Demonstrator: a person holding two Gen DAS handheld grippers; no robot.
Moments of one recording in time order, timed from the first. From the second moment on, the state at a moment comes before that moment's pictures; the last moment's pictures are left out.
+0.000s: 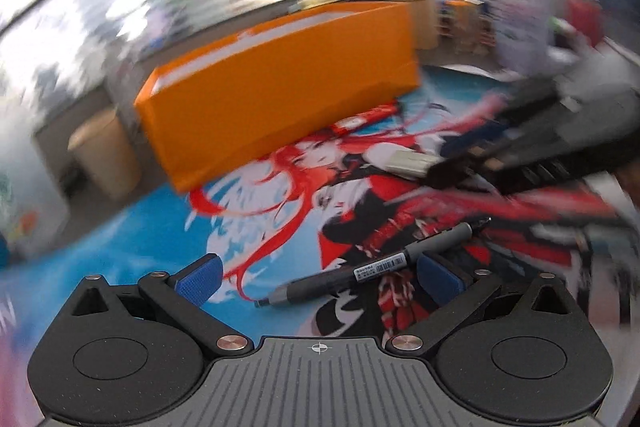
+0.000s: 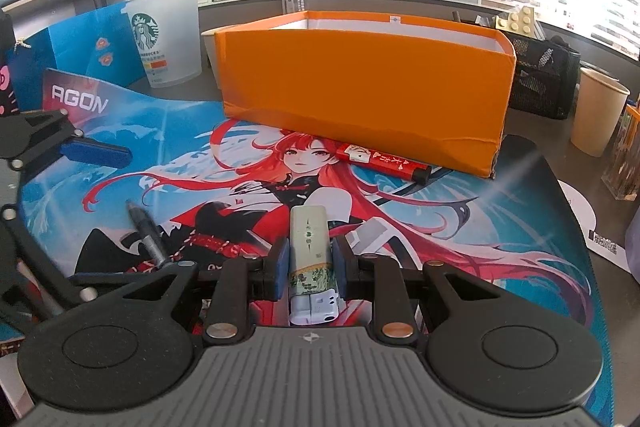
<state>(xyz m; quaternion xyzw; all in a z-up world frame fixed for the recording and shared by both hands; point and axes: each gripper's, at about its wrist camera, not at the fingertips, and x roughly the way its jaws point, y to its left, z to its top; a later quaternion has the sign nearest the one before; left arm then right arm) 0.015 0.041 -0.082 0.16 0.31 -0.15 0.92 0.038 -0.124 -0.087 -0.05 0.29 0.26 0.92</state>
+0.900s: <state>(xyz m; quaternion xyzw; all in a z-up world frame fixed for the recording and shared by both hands) 0.031 0.019 -0.082 0.07 0.31 -0.14 0.94 0.043 -0.142 -0.087 -0.07 0.29 0.22 0.93</state>
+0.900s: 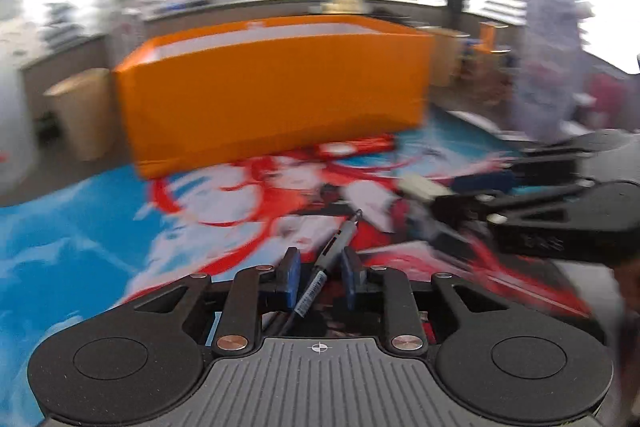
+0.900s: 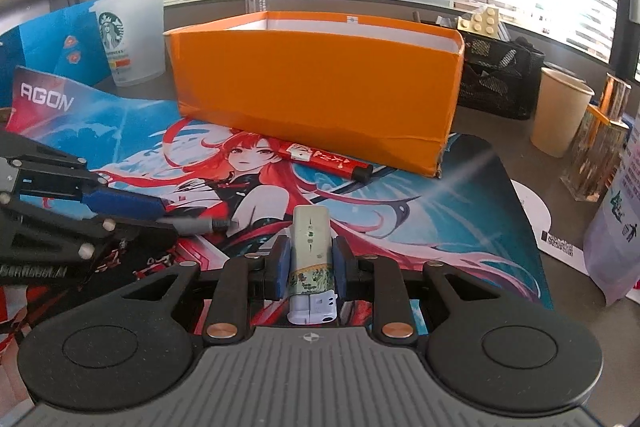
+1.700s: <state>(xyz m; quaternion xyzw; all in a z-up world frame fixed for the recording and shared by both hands) 0.030 0.024 -0.080 0.02 0.32 -0.14 0.94 0.035 -0.146 -0.080 -0.06 0.28 0.23 0.93</state>
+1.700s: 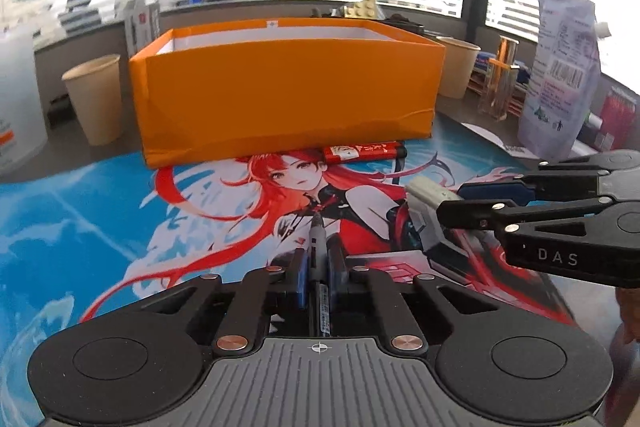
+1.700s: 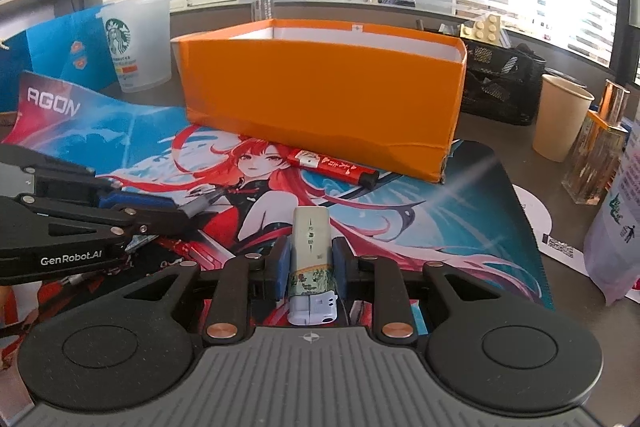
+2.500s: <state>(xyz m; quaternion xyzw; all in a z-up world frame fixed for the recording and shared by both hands) 0.021 0.036 -0.003 0.02 0.22 -0.12 0.97 0.024 -0.142 -0.030 -0.06 0.21 0.23 0.95</state>
